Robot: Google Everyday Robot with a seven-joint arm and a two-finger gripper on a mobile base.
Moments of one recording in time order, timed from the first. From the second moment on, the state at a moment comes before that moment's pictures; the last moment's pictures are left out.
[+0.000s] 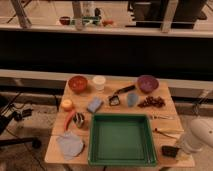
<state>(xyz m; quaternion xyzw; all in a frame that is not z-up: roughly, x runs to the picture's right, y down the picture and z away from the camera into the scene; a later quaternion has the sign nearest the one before) 0.395 0.331 0.748 -0.37 -0.02 0.10 0.93</state>
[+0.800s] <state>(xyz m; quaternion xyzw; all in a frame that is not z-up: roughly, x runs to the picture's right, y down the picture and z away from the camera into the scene) 0.412 0.262 0.702 -0.32 -0.01 0.09 0.94</state>
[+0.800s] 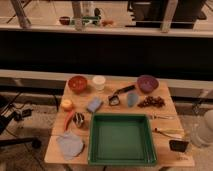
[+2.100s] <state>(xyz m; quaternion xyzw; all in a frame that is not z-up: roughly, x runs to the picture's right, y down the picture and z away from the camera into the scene) 0.409 0.189 0.768 -0.31 0.03 0.07 0.95</state>
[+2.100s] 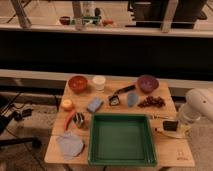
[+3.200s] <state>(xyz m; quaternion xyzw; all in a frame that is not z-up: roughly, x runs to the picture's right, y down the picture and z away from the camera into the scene) 0.407 0.037 0.866 -0.21 0.07 0.05 0.97</state>
